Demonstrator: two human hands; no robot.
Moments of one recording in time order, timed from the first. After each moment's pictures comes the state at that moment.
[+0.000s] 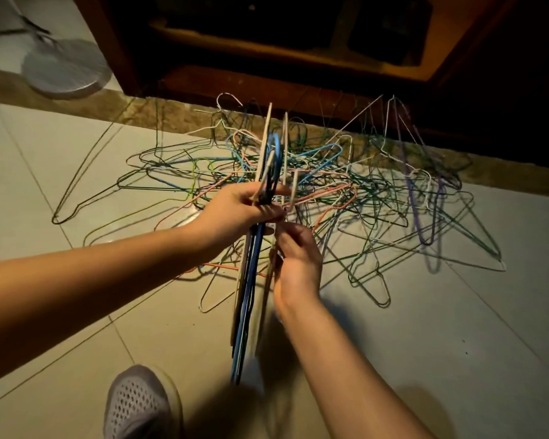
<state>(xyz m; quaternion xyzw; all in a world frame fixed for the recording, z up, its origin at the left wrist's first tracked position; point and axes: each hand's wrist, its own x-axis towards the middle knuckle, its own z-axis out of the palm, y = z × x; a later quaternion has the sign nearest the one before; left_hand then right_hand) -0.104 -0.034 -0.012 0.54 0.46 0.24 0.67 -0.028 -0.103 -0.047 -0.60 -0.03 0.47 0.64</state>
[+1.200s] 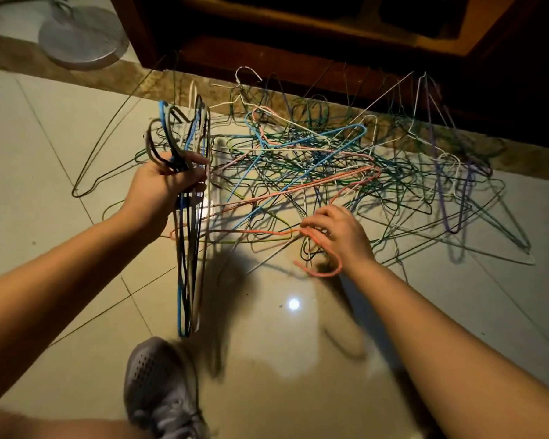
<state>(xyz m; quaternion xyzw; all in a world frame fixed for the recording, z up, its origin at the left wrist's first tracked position) -0.198 -0.017 -0.036 0.46 0.56 0.36 0.58 0.065 -0.094 -0.115 -0.65 -0.70 0.21 0.18</state>
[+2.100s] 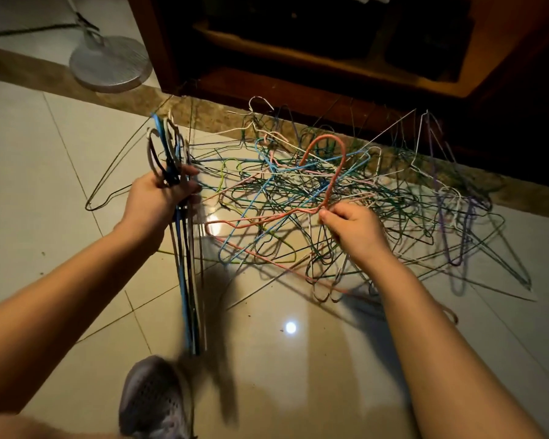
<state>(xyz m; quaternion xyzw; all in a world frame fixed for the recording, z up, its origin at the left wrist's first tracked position) -0.213 -0.009 -0.032 0.43 0.59 0.41 0.55 0.054 -0.059 -0.048 -0.72 -0.52 0.36 0.28</state>
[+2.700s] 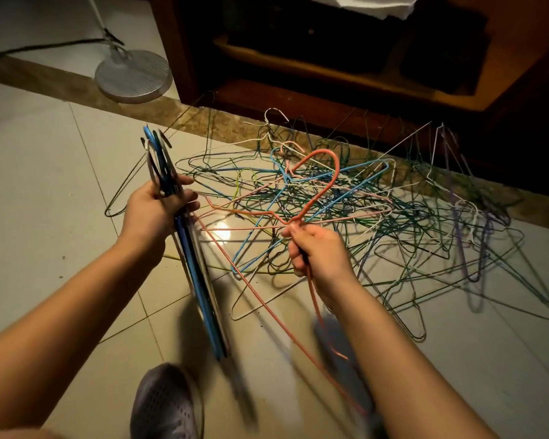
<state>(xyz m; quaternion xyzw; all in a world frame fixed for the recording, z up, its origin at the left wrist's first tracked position) -0.229 -0.016 -0.024 0.38 0.61 0.45 0.53 -0.021 -0.071 -0.041 -0.58 -0.28 0.63 0.43</state>
